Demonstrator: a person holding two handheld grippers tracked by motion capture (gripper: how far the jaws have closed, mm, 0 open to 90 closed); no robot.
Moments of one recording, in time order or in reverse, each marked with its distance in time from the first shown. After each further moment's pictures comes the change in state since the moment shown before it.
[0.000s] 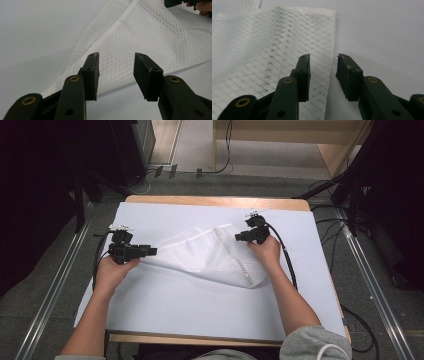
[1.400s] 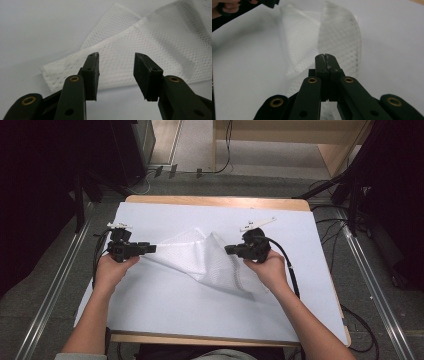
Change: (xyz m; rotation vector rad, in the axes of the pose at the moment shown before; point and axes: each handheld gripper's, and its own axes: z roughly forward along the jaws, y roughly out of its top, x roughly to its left) left arm 0.001 0.005 -0.001 -0.025 0.007 -0.002; right arm 0.101 -0.030 -0.092 -0.110 0.235 -0.226
